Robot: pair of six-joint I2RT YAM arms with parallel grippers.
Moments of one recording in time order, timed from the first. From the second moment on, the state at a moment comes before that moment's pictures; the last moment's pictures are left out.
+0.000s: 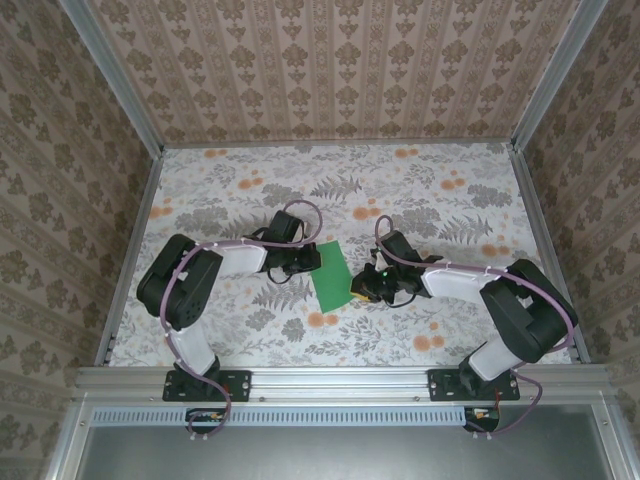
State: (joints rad) left arm -0.60 1.78 0.87 -0.06 0.37 -0.63; right arm 0.57 1.54 0.66 -0.10 -0.50 1.00
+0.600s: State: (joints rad) left arm -0.59 1.79 0.87 -0.05 0.39 -0.62; right arm 0.64 1.70 0.77 0.05 -0.49 1.05
